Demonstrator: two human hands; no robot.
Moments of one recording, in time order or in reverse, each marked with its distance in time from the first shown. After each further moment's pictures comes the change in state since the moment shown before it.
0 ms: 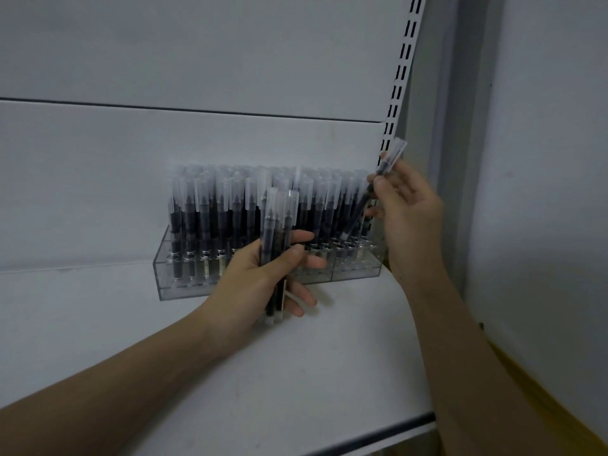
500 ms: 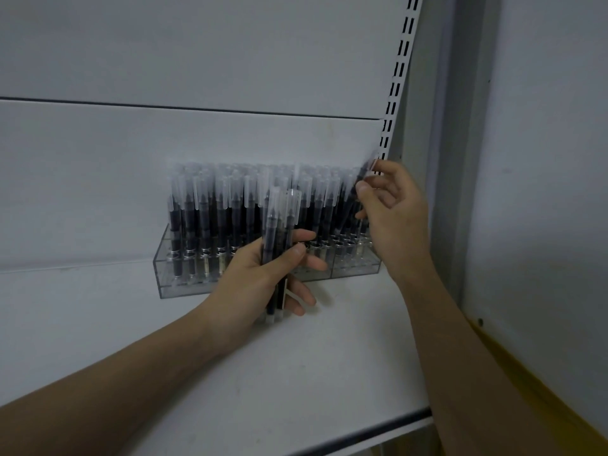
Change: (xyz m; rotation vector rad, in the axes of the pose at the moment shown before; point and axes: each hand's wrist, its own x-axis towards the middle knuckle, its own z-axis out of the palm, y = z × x) left_hand -0.001 0.000 0.002 0.012 -0.020 0.009; right_hand -0.005 0.003 0.004 -0.170 -0.107 -0.117
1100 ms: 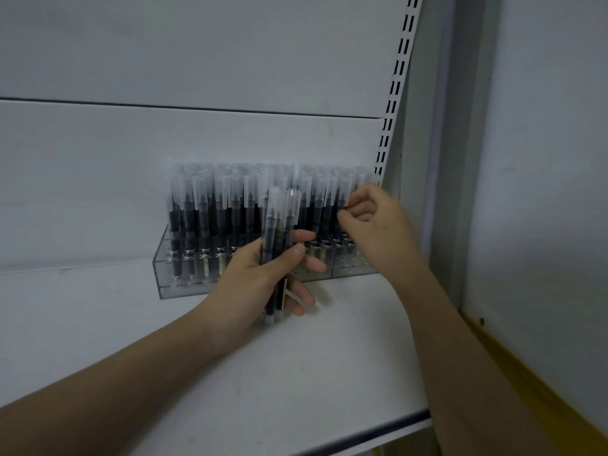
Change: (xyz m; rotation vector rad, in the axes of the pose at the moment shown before) left_hand 0.000 0.000 -0.001 0.010 -0.007 -0.004; right_hand -0.001 0.017 0.001 -0.396 -0.167 0.116
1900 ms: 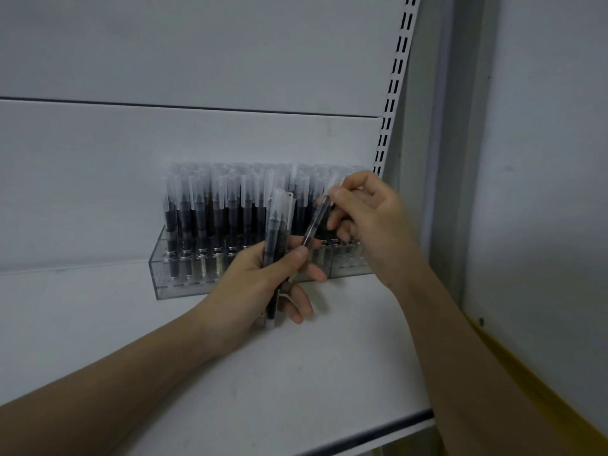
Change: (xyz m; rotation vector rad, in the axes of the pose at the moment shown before) left_hand 0.001 -0.002 -0.001 0.024 -0.061 -0.024; right_hand -0.009 -0.029 -0.004 0.595 -0.140 0.044
